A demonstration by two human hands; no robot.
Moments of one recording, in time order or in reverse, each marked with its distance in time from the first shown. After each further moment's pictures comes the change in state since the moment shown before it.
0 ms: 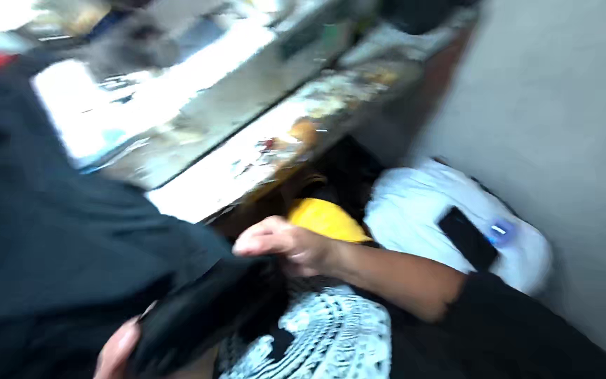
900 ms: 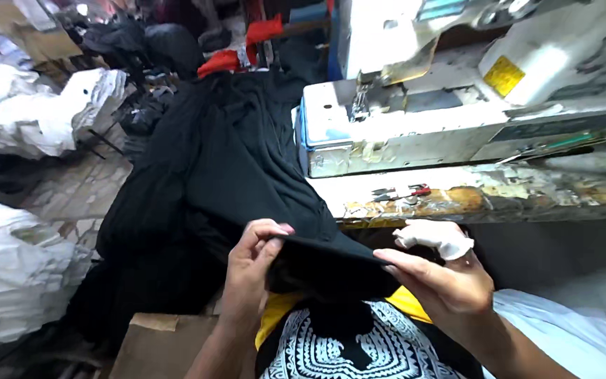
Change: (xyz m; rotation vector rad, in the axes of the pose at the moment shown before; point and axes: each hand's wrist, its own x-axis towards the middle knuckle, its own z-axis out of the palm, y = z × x) left_hand 0.034 0.016 0.025 0.184 0.347 0.503; right_hand -0.002 -0.017 0.000 -1.431 0.128 -0.965
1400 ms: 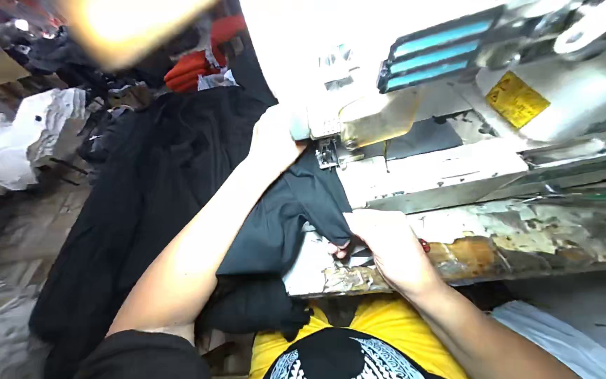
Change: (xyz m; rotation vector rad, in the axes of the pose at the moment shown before) left_hand 0.286 -0.059 0.109 0.992 -0.479 0.316; right_hand 0.096 0.096 0.050 0.666 0.016 0.764
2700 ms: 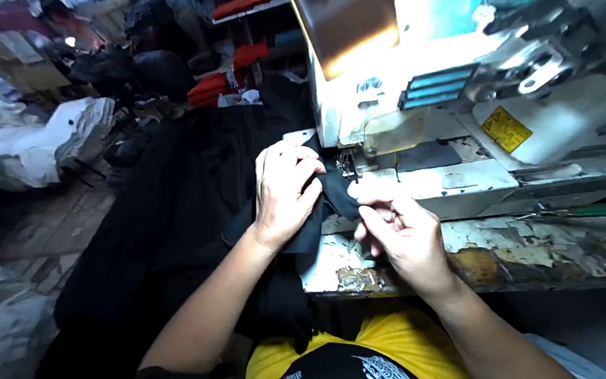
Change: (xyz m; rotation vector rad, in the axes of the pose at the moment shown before) left_hand -0.079 0.015 -0.010 -0.044 0.428 0.216; right_hand 0.004 -0.012 0.003 -0.311 0.101 -0.387
